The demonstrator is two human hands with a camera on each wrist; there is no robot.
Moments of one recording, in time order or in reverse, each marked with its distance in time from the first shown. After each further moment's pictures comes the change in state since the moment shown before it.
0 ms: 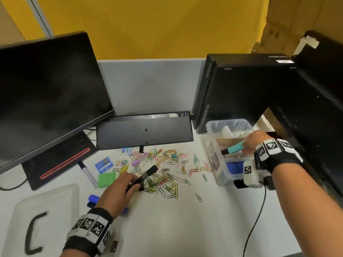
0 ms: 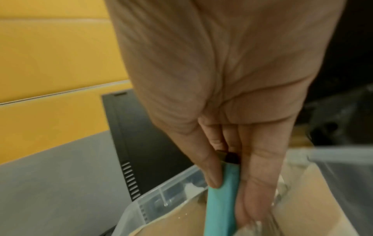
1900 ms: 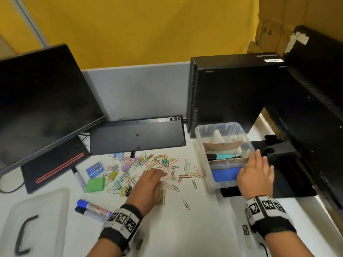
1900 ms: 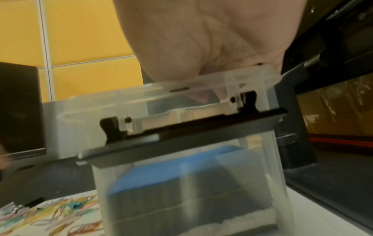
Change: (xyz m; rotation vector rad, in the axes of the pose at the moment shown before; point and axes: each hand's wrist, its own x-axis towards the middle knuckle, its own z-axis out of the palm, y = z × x) left_hand 0.040 0.096 0.069 0.111 0.062 0.197; right_hand -0.038 0.093 0.059 -0.382 0.442 -0.218
